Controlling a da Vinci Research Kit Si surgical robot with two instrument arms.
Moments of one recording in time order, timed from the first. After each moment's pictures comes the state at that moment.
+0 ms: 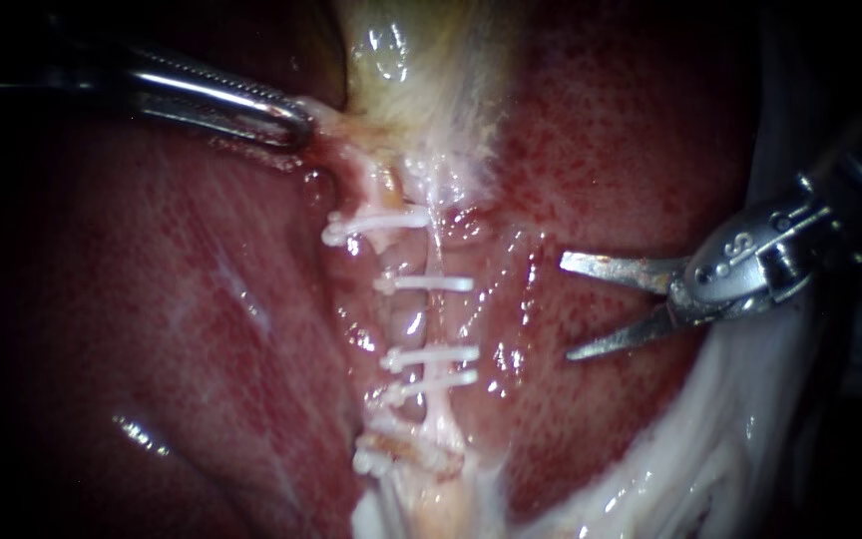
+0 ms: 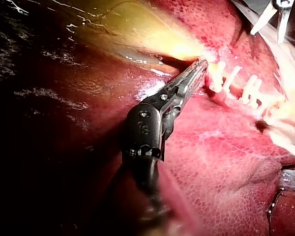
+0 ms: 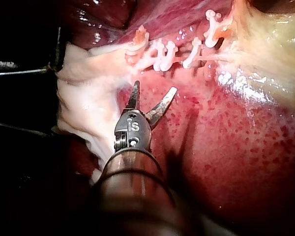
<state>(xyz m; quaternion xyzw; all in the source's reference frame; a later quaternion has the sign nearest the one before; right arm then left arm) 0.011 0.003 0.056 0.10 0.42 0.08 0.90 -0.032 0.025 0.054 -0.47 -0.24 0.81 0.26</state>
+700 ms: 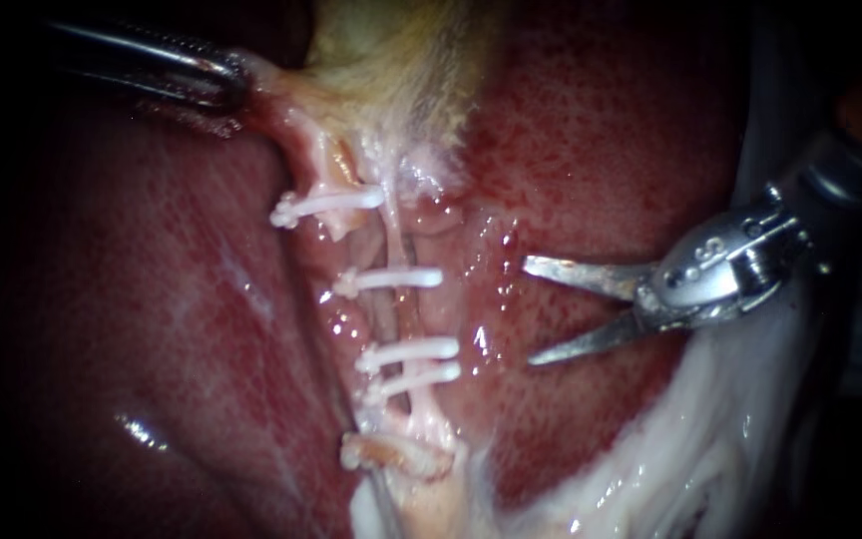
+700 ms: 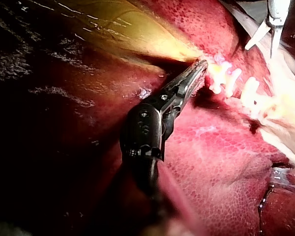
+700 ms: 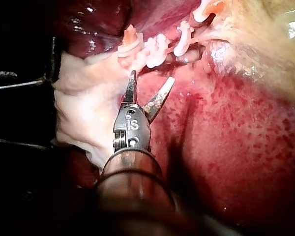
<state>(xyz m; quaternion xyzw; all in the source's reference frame) 0.015 0.002 0.057 0.19 0.44 0.10 0.87 -0.030 0.026 0.049 -0.48 -0.23 0.80 0.27</state>
